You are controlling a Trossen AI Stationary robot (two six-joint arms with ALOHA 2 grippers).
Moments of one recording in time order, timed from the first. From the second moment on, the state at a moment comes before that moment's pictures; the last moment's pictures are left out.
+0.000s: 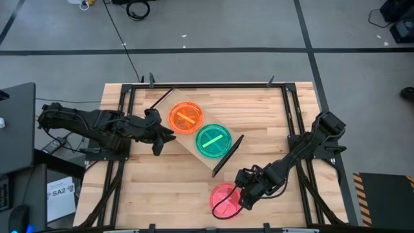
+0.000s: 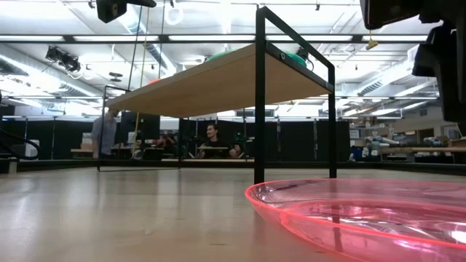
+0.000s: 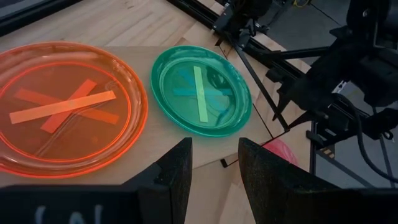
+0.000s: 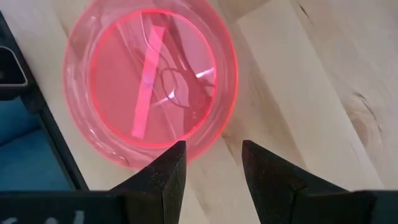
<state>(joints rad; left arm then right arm) -0.22 0.98 1.03 -0.60 -0.31 -0.69 0.66 1.74 1.16 -0.67 0.14 1.15</state>
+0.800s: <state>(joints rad) -0.22 0.98 1.03 -0.60 -0.31 -0.69 0.66 1.85 1.16 -0.61 0.16 1.16</state>
